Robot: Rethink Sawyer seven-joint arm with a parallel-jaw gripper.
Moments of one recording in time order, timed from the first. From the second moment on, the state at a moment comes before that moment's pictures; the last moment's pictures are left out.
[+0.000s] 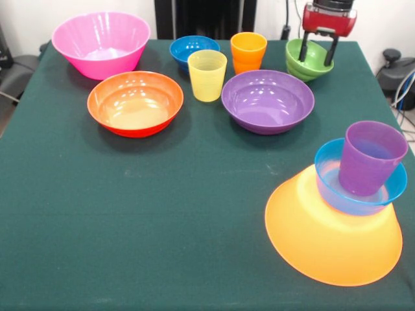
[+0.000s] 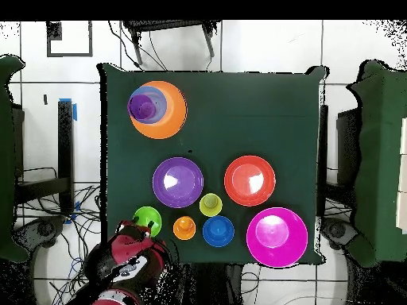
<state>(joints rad) 0.37 -0.49 -0.16 2.08 0.02 -0.18 2.31</state>
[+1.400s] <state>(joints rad) 0.36 -0.53 -0.18 2.00 0.02 -0.10 2.31</state>
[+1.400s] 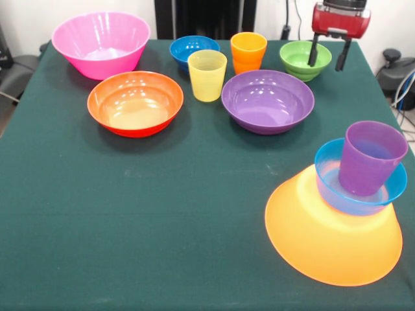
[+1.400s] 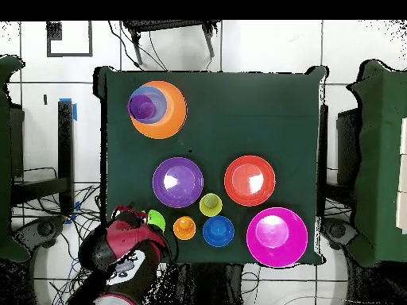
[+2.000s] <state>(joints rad) 0.50 -0.46 -0.28 1.98 0.12 -0.10 2.31</state>
